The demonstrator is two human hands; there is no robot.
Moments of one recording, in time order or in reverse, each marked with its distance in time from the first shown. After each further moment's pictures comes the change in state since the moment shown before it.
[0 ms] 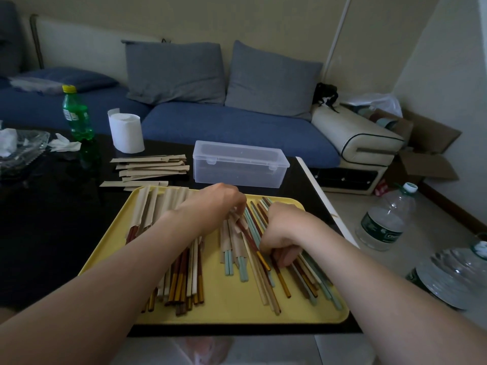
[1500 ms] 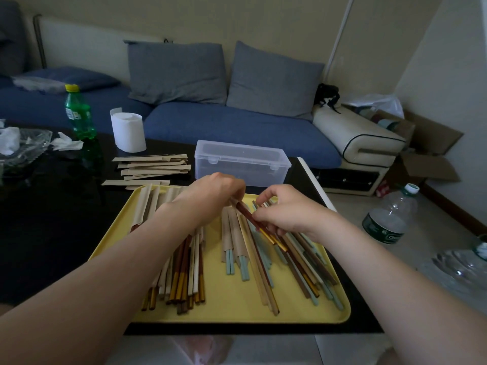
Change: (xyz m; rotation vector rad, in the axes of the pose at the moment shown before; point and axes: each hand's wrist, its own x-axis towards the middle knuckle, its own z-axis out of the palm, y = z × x) left_hand 0.000 -0.013 -0.003 -0.006 0.151 0.007; right_hand 0.001 0.015 -0.012 0.424 0.120 -0.324
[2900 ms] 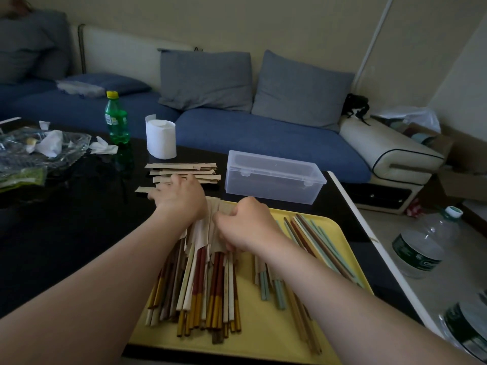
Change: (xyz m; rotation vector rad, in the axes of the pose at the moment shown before) left_hand -0.011 -0.088 -0.010 0.042 -0.193 -0.921; right_hand 0.036 -0.084 0.100 -0.126 0.075 -0.107
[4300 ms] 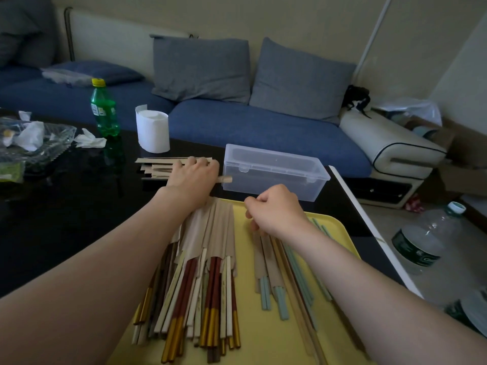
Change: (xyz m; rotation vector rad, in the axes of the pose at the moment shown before) left_hand 0.039 0.014 0.006 0.211 0.248 0.526; right_hand 0.041 0.042 -0.025 0.043 0.158 0.077
